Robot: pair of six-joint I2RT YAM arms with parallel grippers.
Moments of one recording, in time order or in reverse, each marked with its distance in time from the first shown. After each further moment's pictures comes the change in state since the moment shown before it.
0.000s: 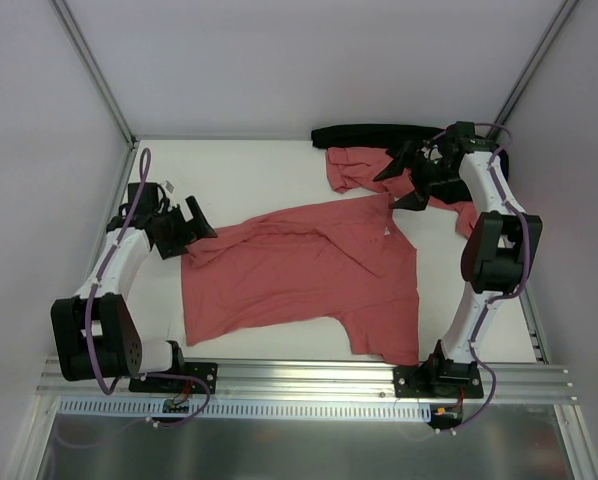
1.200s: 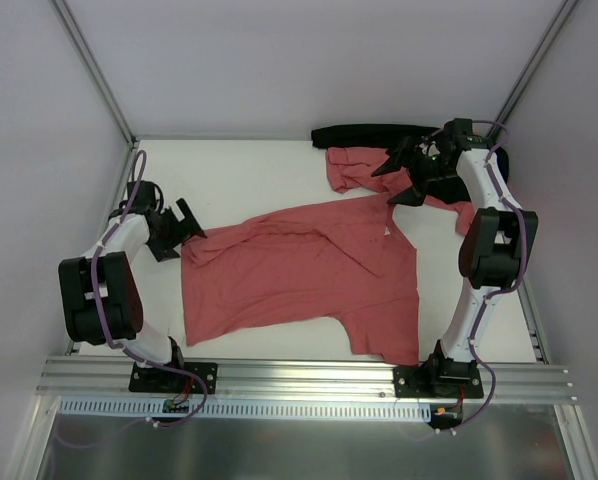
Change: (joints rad) left arm 0.068 0.195 0.039 0.054 -0.086 -0.054; right arm 0.006 0.050 0.054 0.029 -0.014 0.028
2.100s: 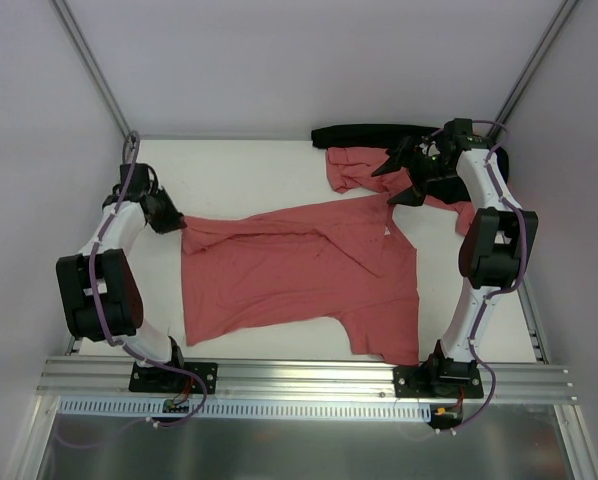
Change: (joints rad) left arm 0.006 0.035 0.100 -0.006 -0.048 0.013; right arm -0.003 0.000 0.000 0.000 0.000 0.000
